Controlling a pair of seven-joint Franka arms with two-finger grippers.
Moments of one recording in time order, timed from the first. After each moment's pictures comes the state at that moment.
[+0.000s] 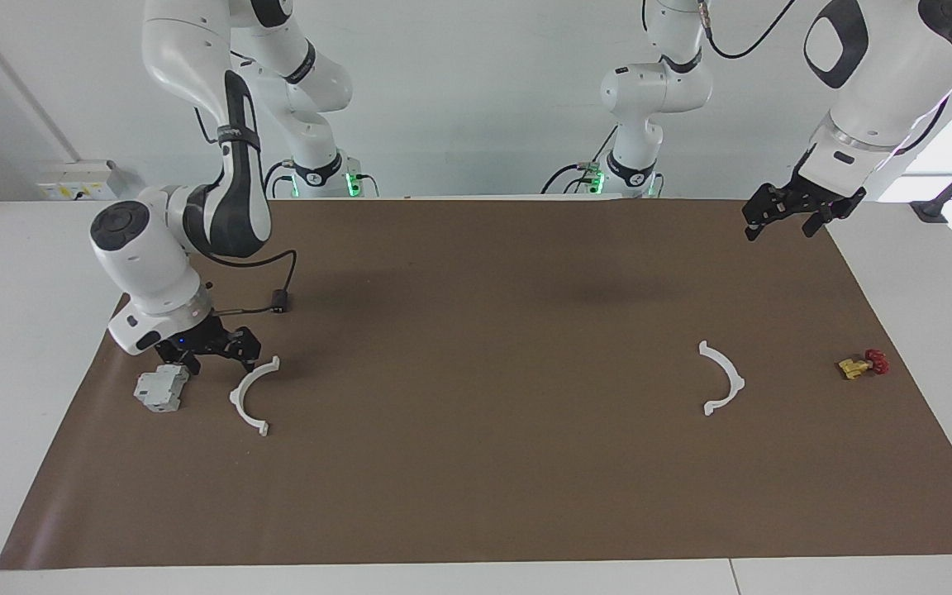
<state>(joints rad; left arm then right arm) -0.01 -0.04 -0.02 -1.69 0.01 1.60 0.00 -0.09 0.34 -0.01 -1.91 0.03 2.31 -0.17</state>
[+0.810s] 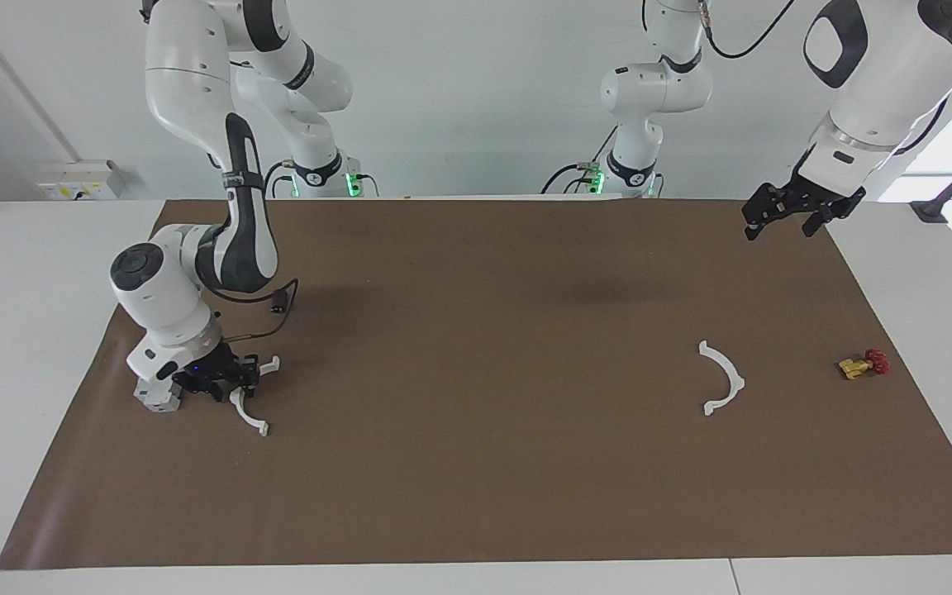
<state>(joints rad) -0.01 -0.04 -0.02 -1.69 0.01 1.60 0.00 -0.10 0.41 -0.01 -1.91 0.05 2.40 -0.25</state>
